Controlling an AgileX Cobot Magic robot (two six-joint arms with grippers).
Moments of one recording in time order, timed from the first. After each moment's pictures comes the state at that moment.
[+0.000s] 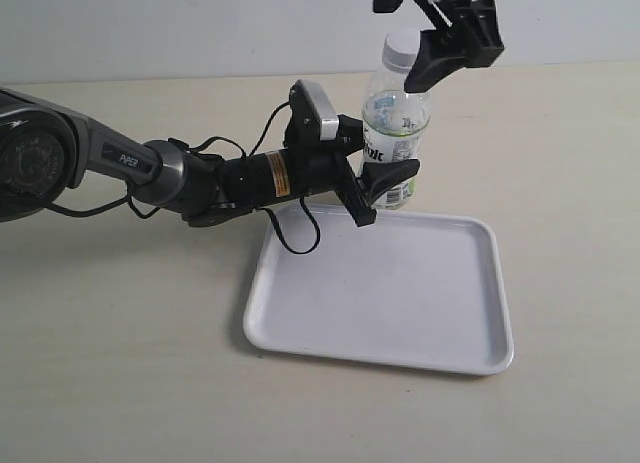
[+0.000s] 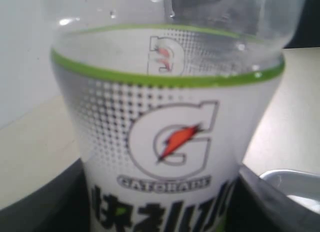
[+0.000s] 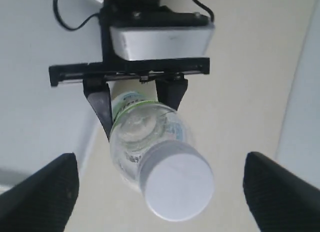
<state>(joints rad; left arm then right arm) -0.52 2.57 -1.54 0.87 -1.12 -0.36 0.28 1.86 -1.80 0.14 1.22 -1.43</state>
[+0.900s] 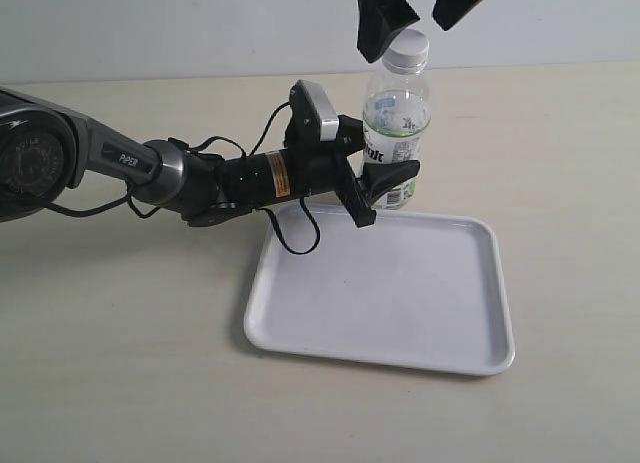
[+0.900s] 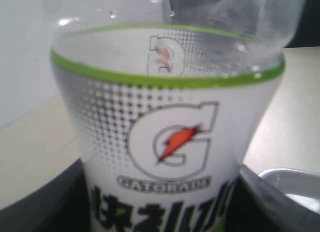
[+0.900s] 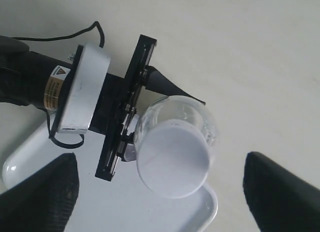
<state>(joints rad) -0.52 2.57 -1.54 0.88 -1.12 -0.36 0.28 1.85 -1.80 0.10 1.20 -0.20</state>
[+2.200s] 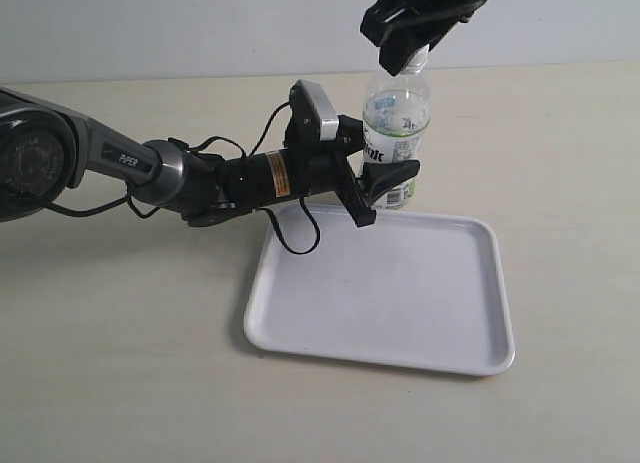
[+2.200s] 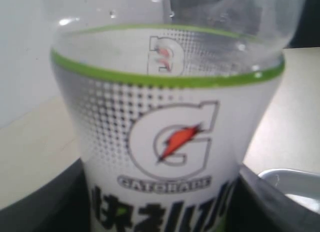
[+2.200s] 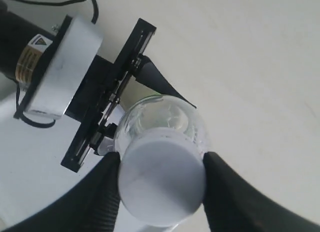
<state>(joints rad) -0.52 2.57 -1.54 0.88 -1.12 -0.37 0.28 1.90 -1.80 0.07 1.19 -0.40</state>
